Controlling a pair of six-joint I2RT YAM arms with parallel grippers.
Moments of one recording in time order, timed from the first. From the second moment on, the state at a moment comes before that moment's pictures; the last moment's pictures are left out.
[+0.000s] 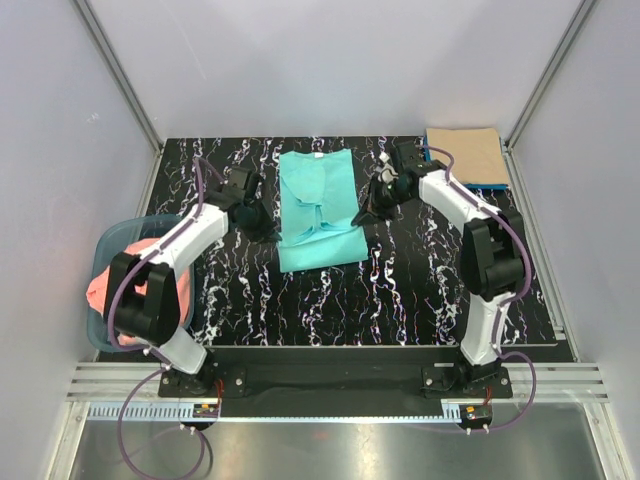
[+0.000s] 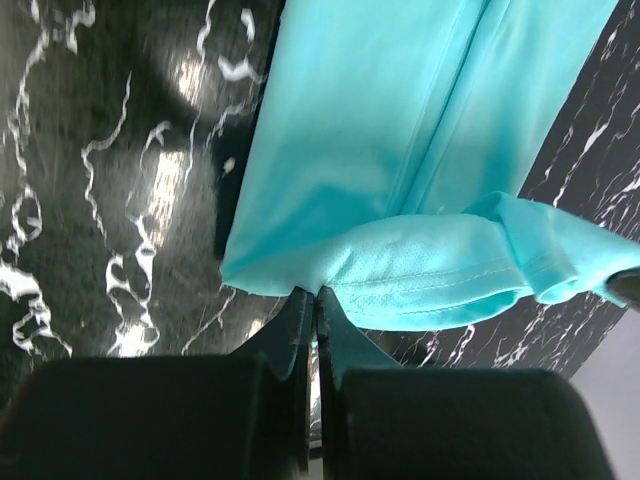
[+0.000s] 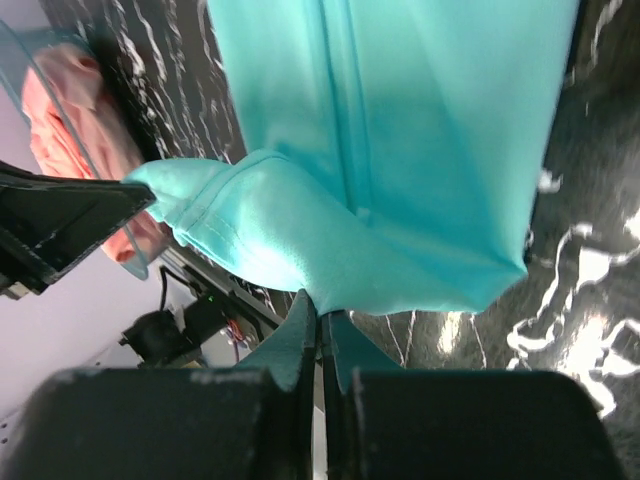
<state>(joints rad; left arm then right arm) -0.33 1.58 1.17 -0.66 0.15 -0.85 0.33 1.94 1.54 -0.70 -0.61 0.58</state>
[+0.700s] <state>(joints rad) -0.24 1.88 1.42 -0.66 0.25 -0.76 0.28 2.29 1.92 -0.81 -0.68 0.55</state>
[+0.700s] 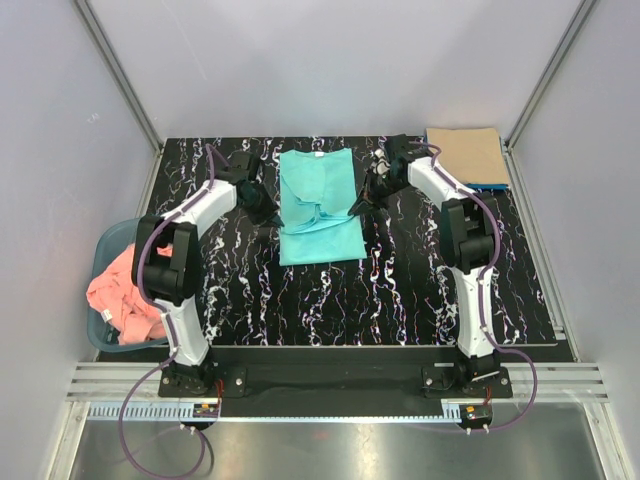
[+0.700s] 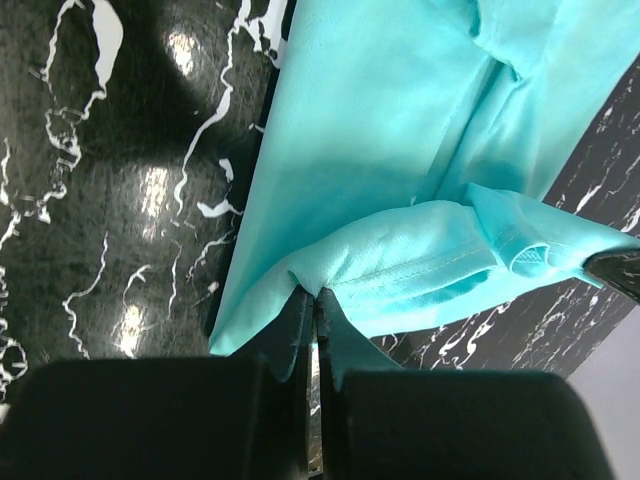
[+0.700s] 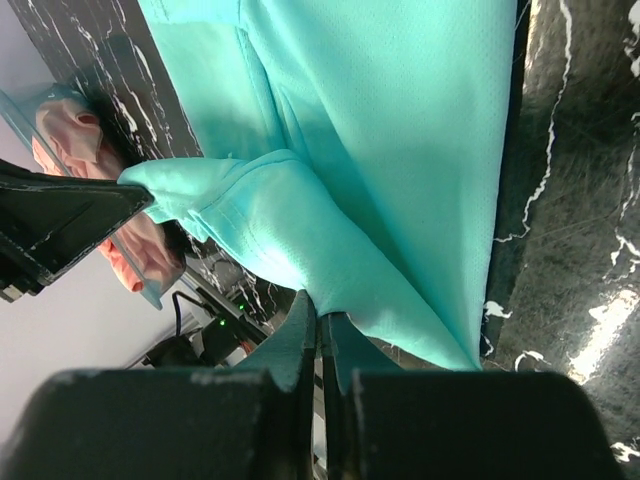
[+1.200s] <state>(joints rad) -0.22 1.95 1.50 -0.65 0.27 -0.76 0.24 2.35 1.97 -0.81 -0.70 0.56</state>
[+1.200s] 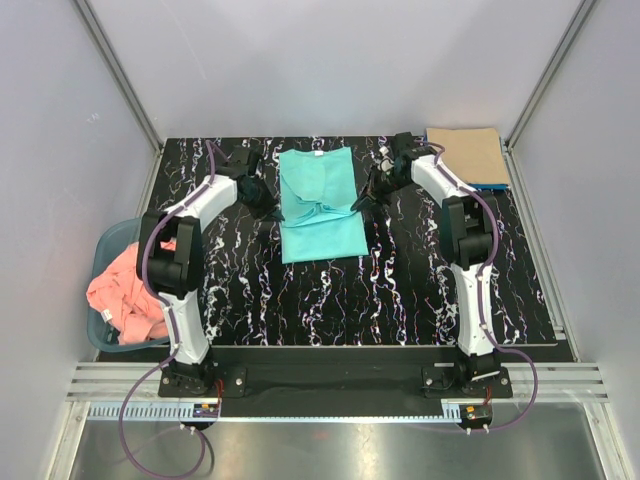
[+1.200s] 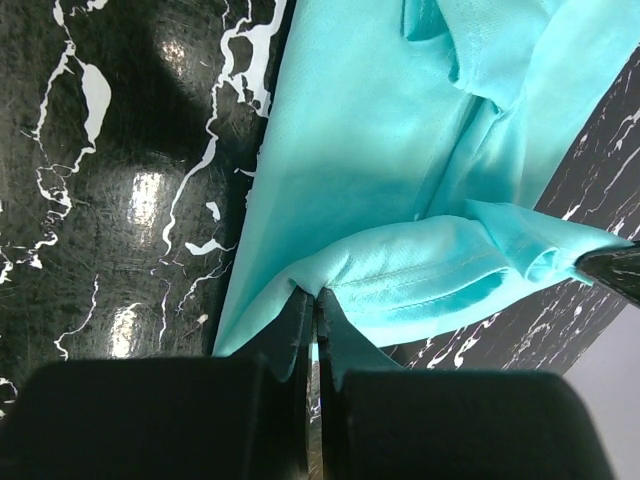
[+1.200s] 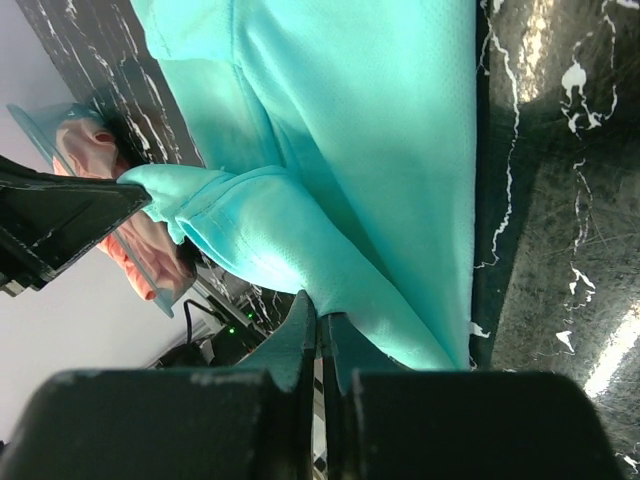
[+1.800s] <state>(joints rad) -0.21 2.09 1.63 -0.64 0.28 -0.75 0.23 2.49 2.15 -0.82 -0.72 0.58</state>
